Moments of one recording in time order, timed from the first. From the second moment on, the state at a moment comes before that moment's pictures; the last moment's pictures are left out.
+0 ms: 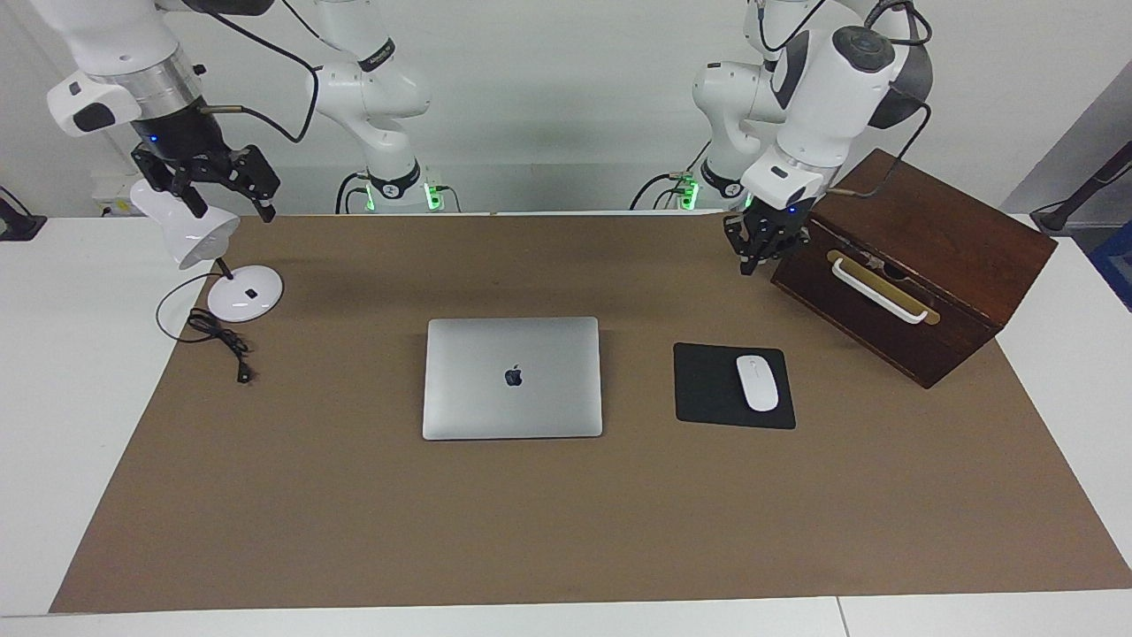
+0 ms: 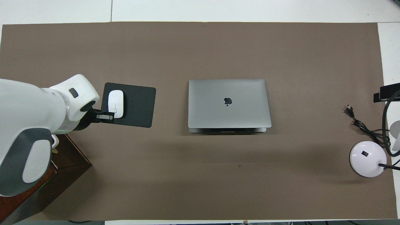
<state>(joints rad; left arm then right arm) -0.28 -0.17 0.01 -2.01 -0.08 1.92 -0.08 -0.02 -0.09 -0.07 -1.61 0.02 1.54 0.05</state>
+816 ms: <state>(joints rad) -0.07 -0.13 0.01 -1.81 -0.03 1.77 -0.08 -0.02 -0.09 -0.07 -1.62 0.02 1.54 0.05</state>
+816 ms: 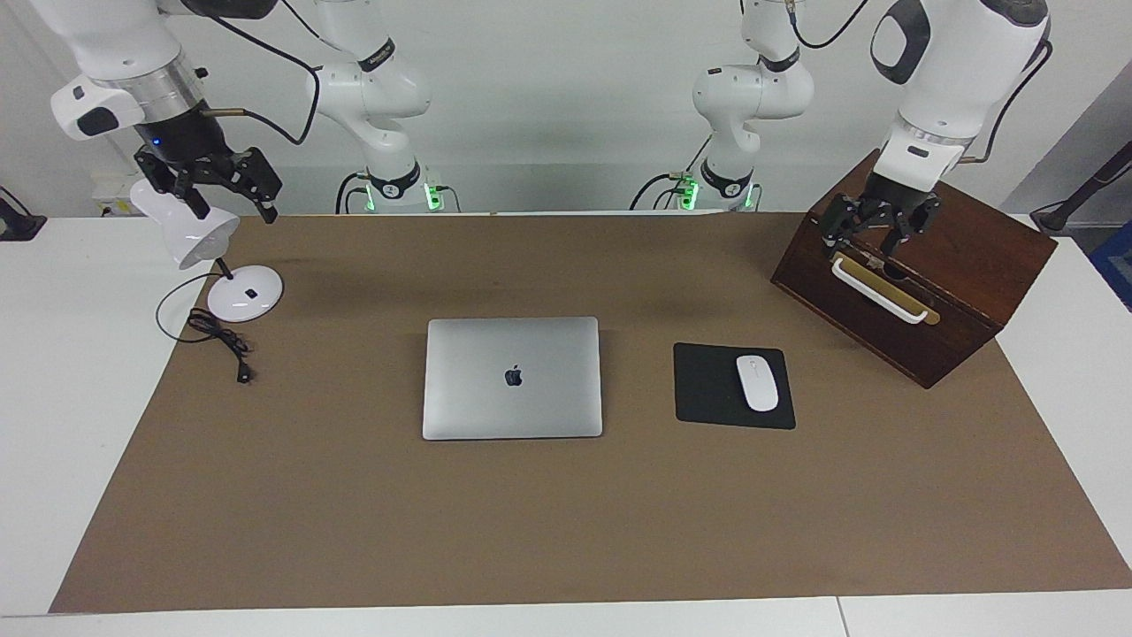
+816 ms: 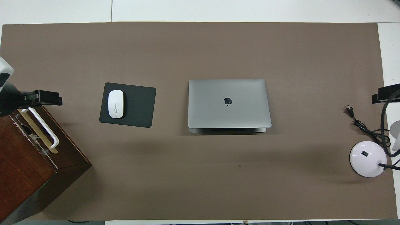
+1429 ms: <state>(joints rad) -0.07 -0.01 0.01 -1.59 -0.03 1.60 -0.08 -0.02 -0.09 -0.07 -1.66 0.02 1.58 0.05</state>
